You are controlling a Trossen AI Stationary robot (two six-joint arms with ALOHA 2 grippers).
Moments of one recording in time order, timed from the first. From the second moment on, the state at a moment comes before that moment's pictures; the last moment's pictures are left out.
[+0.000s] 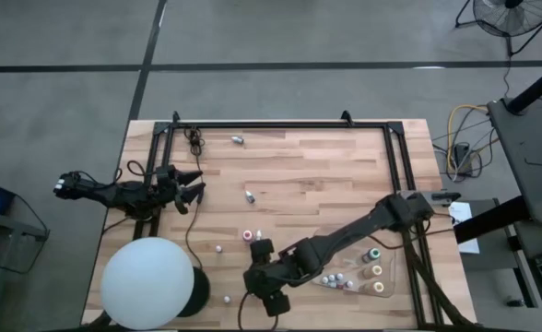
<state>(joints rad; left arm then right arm) -0.26 0.05 0.03 0.03 -0.70 -0.42 0.46 2.27 2.19 -0.87 0.12 0.16</state>
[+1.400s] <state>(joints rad) -0.26 0.05 0.03 0.03 -0.70 -0.42 0.48 2.39 2.16 -0.79 0.08 0.11</state>
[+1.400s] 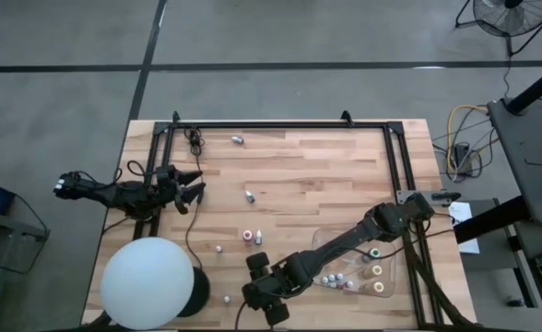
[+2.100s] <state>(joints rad) -0.26 0.05 0.03 0.03 -0.70 -0.42 0.47 2.37 2.22 -0.97 0.08 0.11</state>
